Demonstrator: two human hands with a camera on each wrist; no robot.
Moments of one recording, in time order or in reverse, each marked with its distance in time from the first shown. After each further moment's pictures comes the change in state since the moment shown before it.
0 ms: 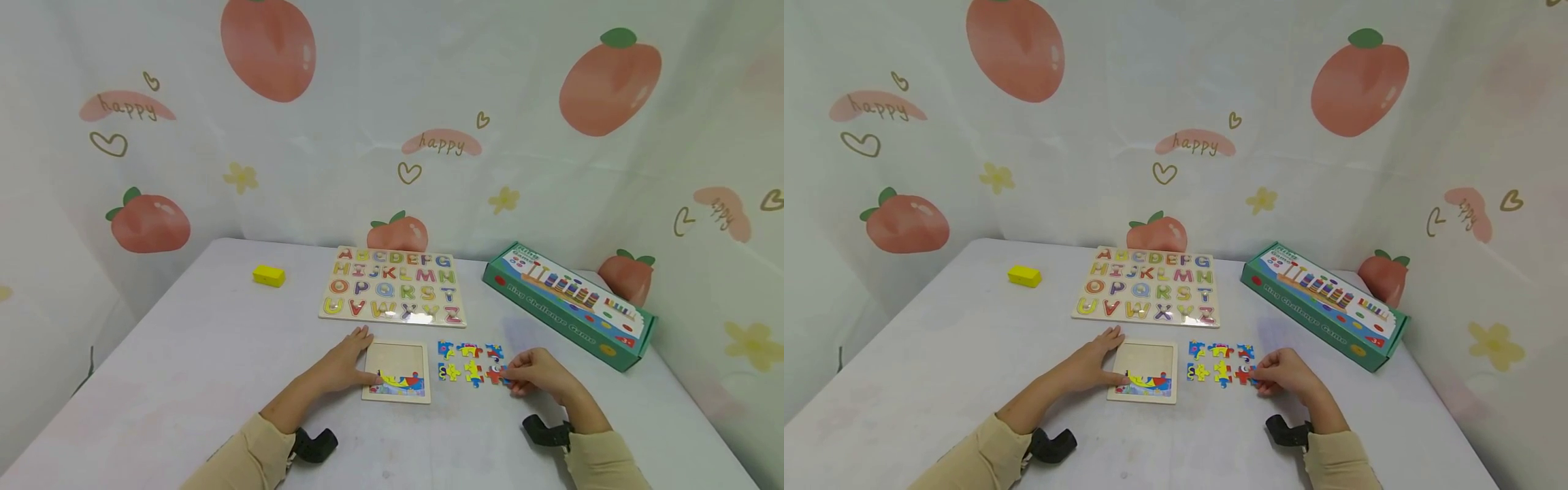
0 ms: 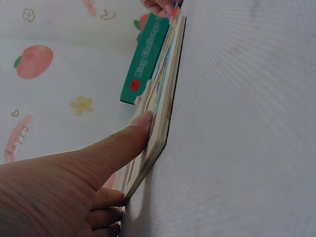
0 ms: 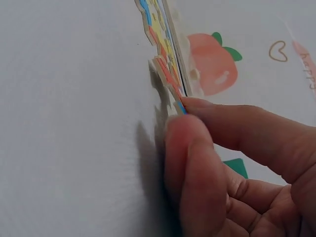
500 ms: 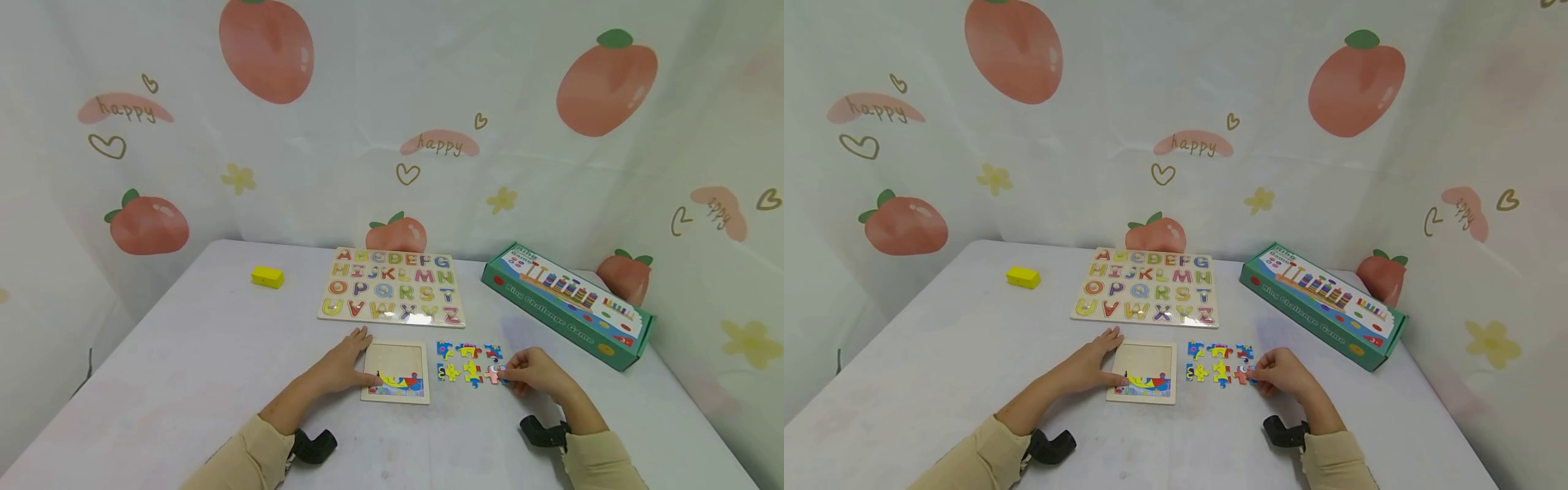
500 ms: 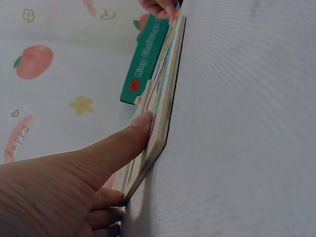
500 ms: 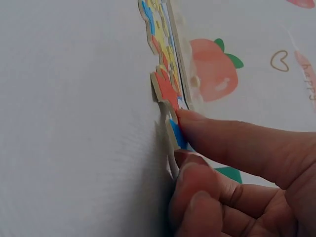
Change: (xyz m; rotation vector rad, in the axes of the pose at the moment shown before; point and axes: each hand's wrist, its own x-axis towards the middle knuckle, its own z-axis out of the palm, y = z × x) left_hand 0.002 -0.002 0.000 0.011 0.000 0.014; right_hand -0.002 -0.004 0.006 -0.150 0.090 -0.014
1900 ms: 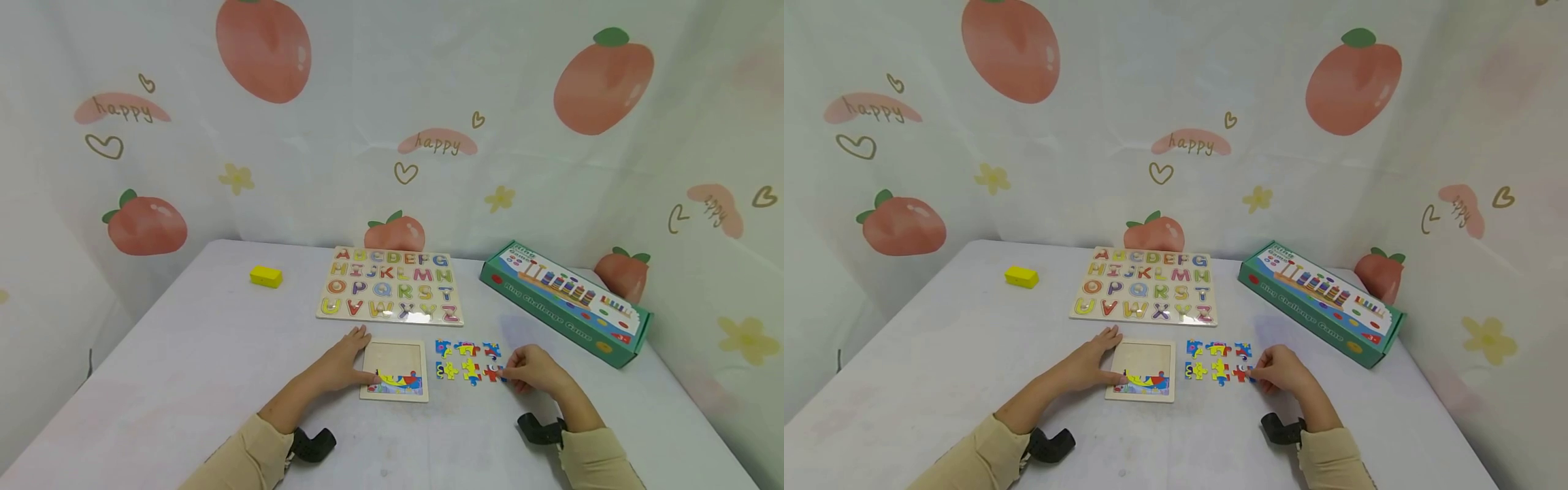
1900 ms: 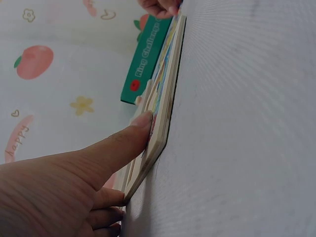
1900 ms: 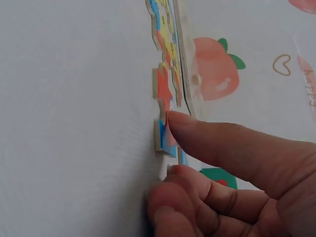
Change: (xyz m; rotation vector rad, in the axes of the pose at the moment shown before) left_hand 0.000 0.001 0.000 0.001 0.001 -0.010; right_hand -0.002 -0.004 -0.001 -0.080 0.037 -0.018
